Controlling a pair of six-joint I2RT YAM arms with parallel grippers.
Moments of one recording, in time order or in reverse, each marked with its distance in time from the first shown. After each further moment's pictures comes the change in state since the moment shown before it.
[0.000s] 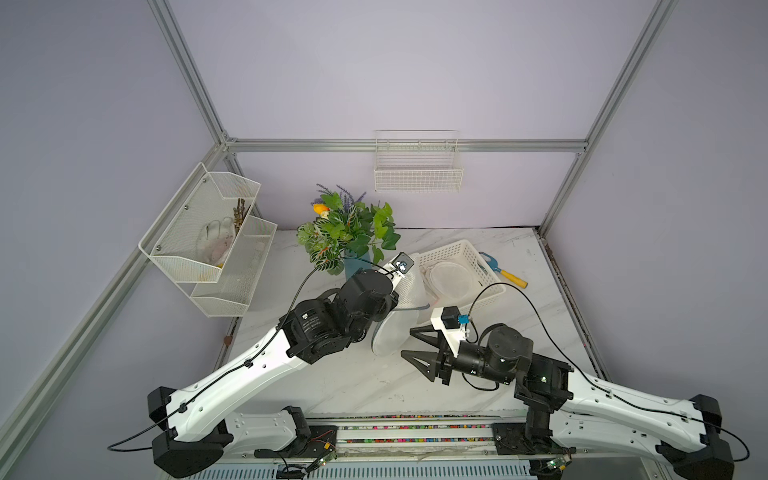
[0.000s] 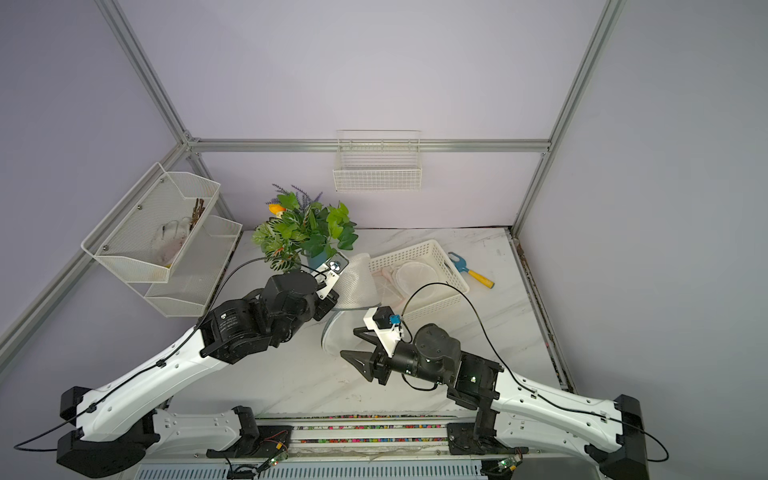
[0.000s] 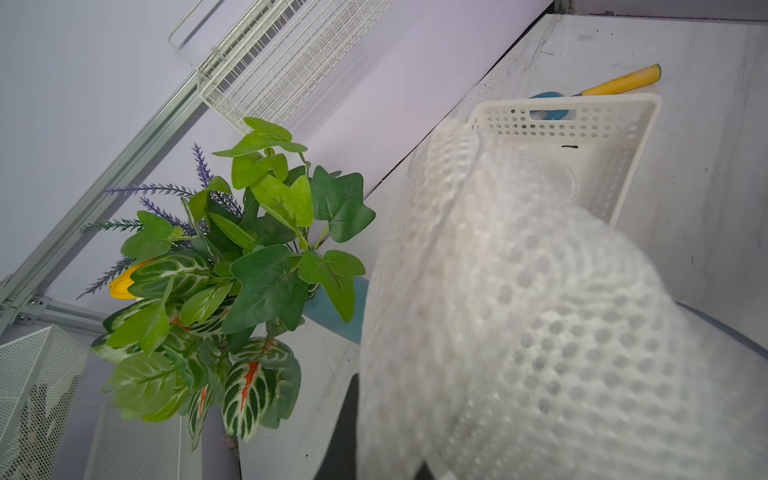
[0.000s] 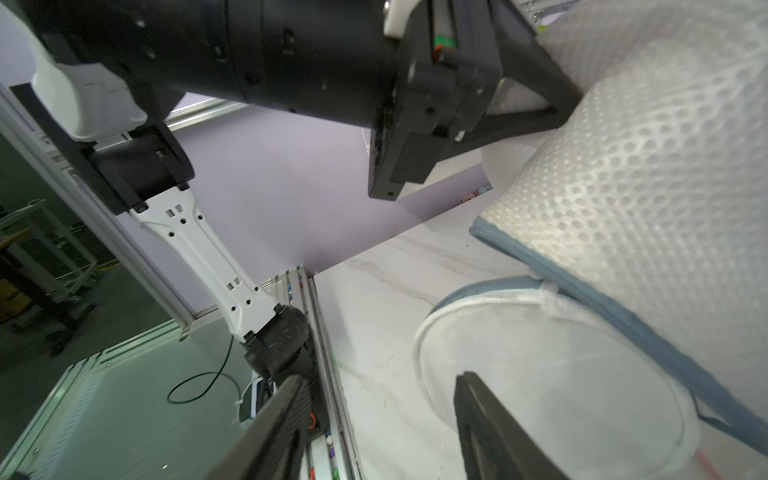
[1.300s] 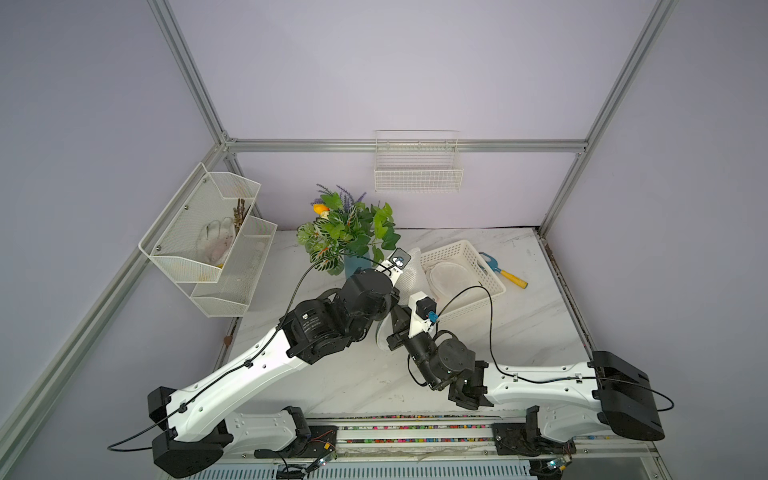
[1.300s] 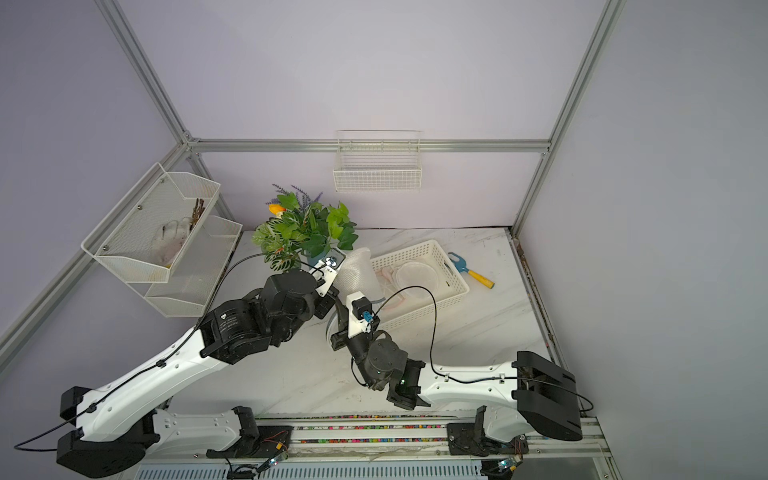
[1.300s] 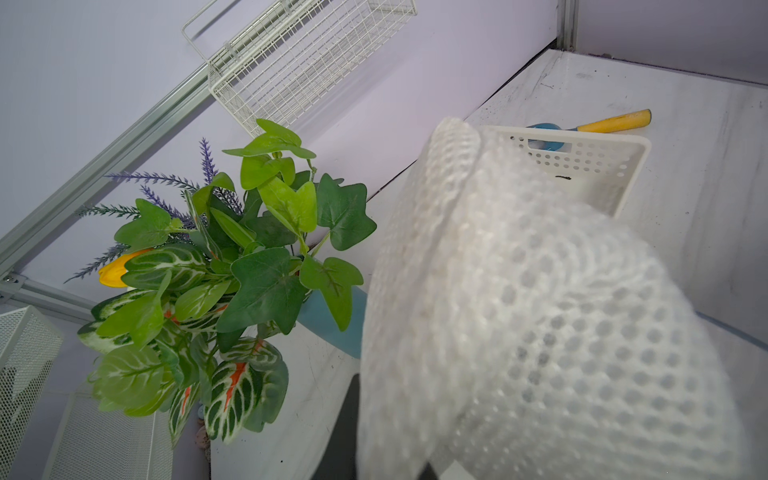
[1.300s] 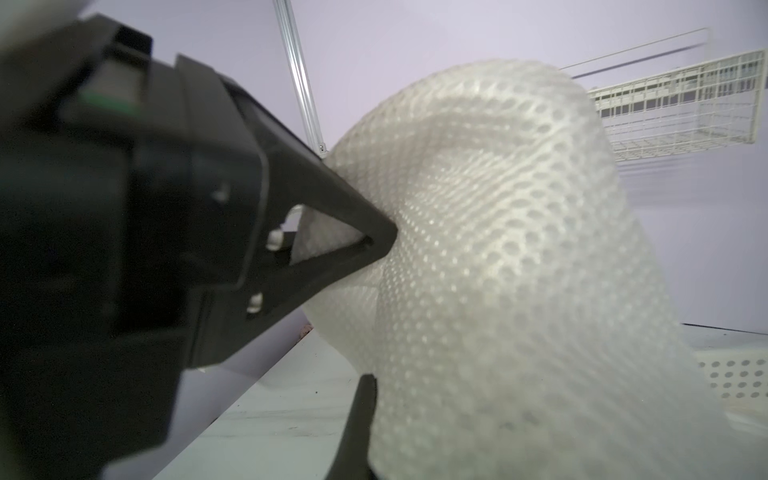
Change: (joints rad) left arm -0.002 0.000 0.000 0.034 0.000 -0.056; right arm 0.117 0.452 0.045 0.697 0.696 -0.122
